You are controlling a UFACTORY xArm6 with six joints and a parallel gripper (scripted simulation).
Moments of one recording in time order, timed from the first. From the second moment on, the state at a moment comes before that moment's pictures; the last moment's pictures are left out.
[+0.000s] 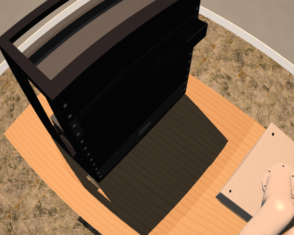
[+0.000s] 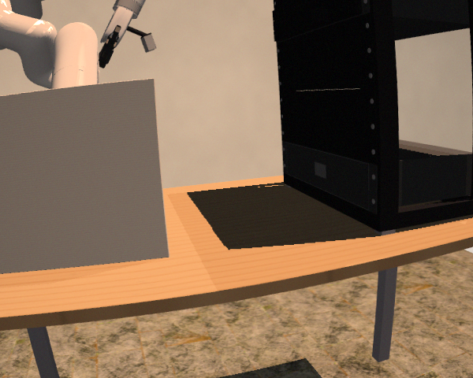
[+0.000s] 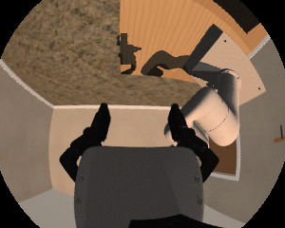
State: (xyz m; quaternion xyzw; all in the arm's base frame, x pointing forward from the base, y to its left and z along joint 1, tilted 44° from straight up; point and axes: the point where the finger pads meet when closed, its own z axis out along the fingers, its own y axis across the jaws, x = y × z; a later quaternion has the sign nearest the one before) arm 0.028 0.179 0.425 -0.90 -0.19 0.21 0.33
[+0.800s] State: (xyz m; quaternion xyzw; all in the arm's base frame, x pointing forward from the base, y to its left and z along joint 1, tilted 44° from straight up) arm 0.031 0.180 0.425 -0.90 -0.18 0.21 0.33
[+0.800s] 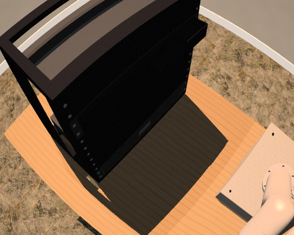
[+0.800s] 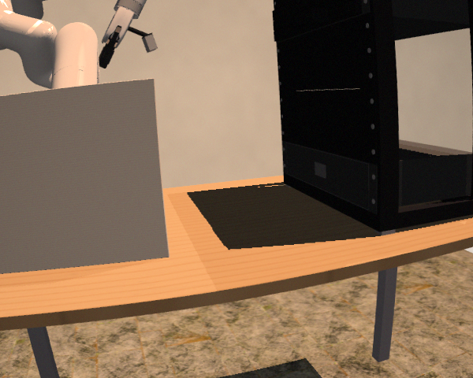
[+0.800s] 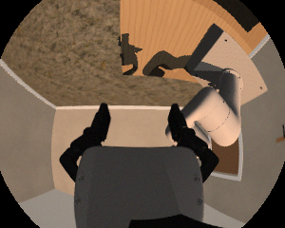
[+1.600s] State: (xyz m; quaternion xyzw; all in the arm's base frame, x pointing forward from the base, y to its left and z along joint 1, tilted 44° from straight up) arm 0.050 0.190 0.425 -0.90 -0.11 0.24 0.35
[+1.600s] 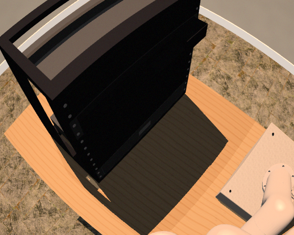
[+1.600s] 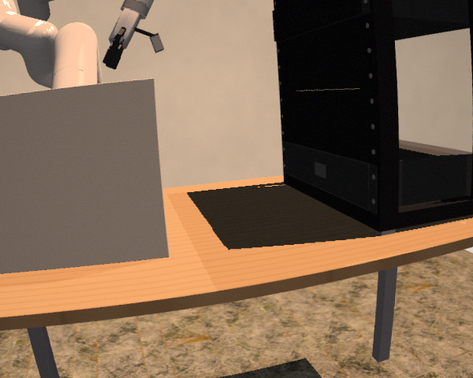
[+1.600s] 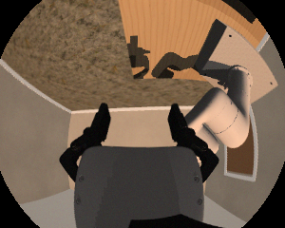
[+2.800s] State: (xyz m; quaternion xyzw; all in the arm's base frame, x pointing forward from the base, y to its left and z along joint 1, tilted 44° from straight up) arm 0.127 0.209 0.423 -0.83 0.16 0.34 0.42
